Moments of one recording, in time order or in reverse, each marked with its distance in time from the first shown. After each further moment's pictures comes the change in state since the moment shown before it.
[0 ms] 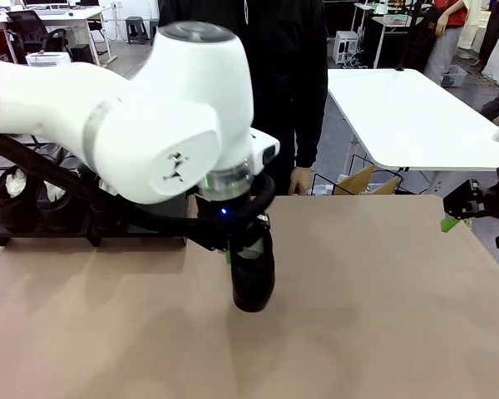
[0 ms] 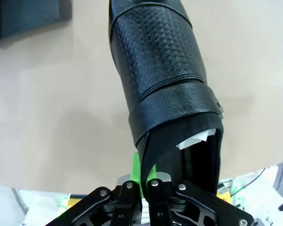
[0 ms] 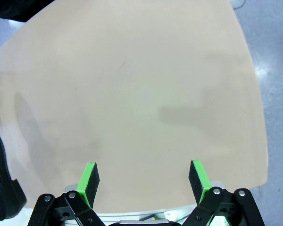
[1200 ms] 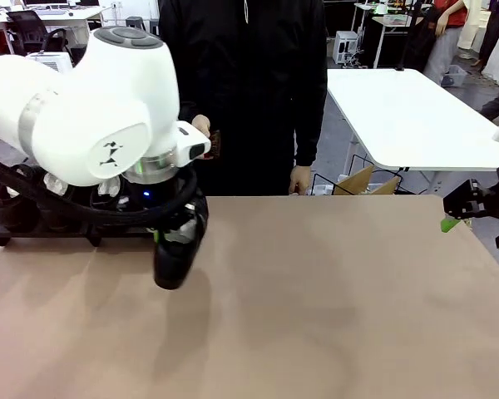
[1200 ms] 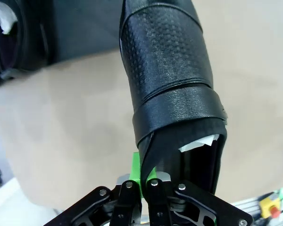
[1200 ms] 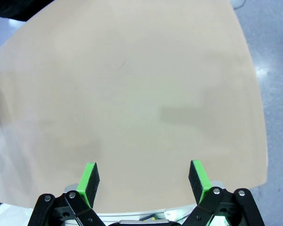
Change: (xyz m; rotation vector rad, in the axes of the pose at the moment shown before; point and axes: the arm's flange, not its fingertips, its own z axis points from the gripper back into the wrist) left arm 0.059 0.116 -0.006 0.152 -0.038 -0.117; right arm 0.000 0.000 0.000 0.000 0.000 0.000
